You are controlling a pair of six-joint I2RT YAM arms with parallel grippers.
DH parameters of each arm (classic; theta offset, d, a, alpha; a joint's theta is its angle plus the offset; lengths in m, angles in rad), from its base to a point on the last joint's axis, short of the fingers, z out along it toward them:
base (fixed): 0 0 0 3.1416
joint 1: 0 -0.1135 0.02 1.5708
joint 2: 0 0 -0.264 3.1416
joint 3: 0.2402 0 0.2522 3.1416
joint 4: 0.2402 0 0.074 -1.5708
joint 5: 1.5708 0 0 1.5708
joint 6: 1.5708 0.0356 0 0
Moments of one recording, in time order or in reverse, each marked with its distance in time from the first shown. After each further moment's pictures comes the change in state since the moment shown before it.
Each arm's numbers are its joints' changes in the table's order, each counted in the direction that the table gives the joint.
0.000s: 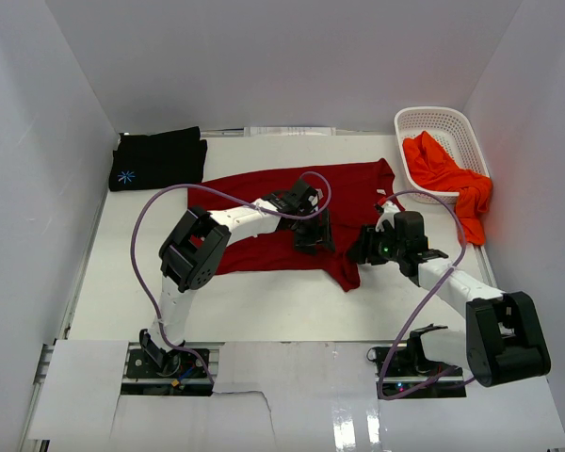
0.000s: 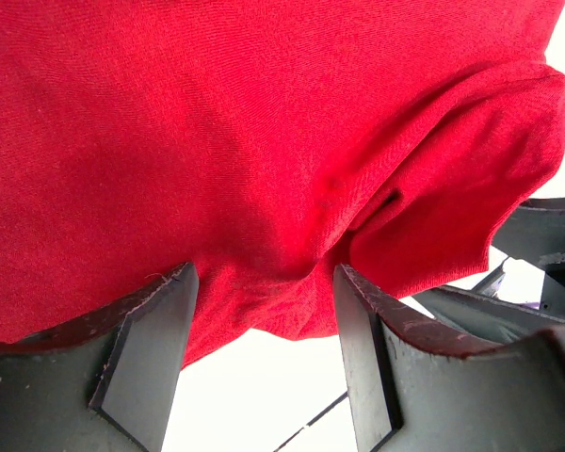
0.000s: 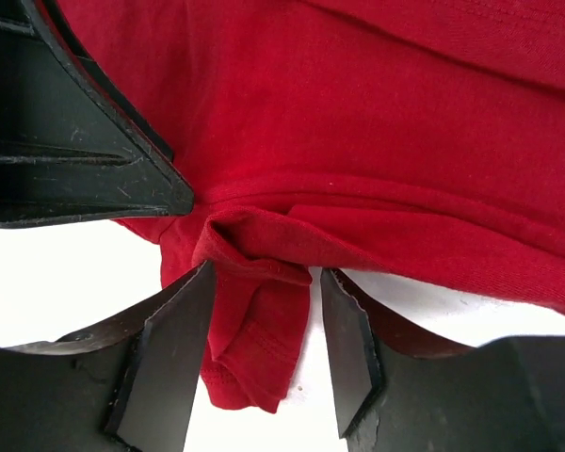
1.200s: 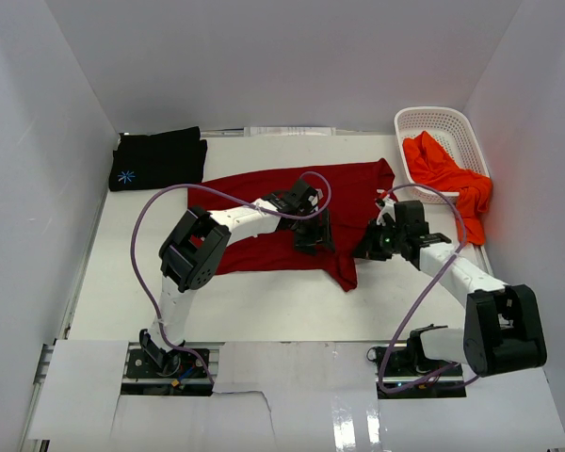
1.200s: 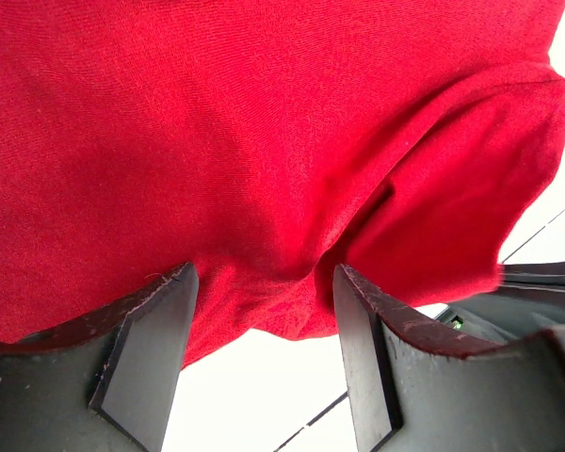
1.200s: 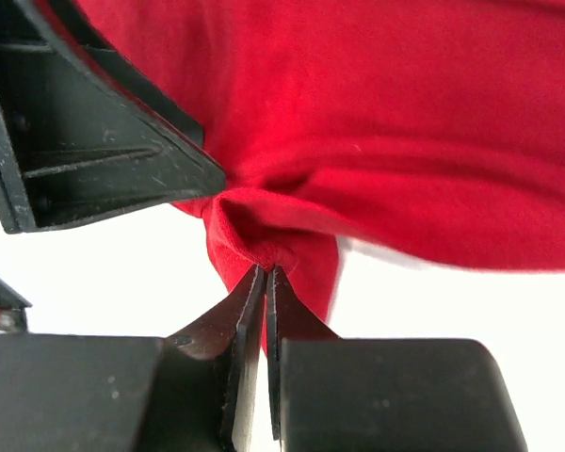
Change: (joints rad) left arm 0.000 0.000 0.000 0.001 0.000 0.000; right arm 0.016 0.056 0.148 0.241 -0.075 0.071
